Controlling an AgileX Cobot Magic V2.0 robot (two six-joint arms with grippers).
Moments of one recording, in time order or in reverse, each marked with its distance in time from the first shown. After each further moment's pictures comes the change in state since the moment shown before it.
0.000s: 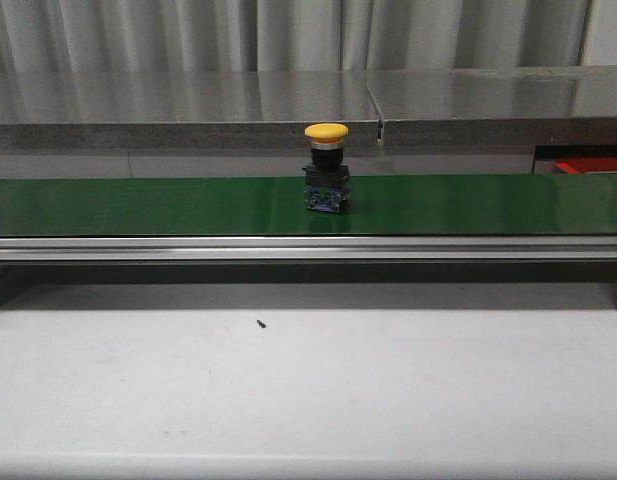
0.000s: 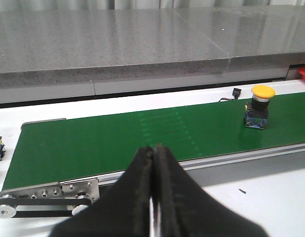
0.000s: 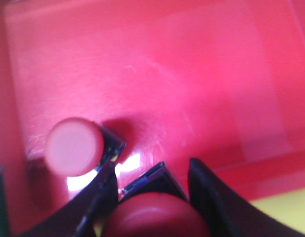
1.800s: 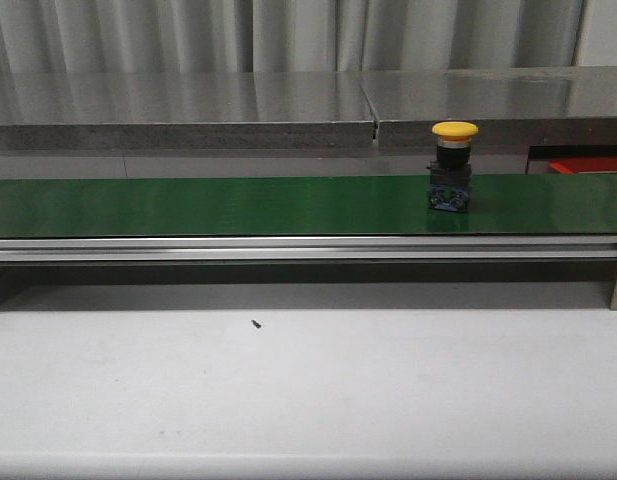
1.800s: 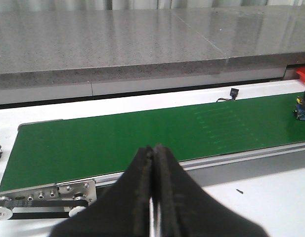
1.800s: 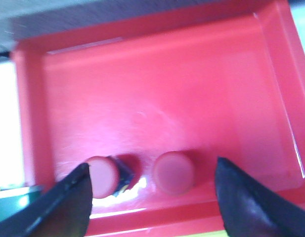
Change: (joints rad) left arm 0.000 0.000 0.000 0.000 0.000 0.000; right arm -0.023 0.035 -0.319 0.104 0.215 -0.089
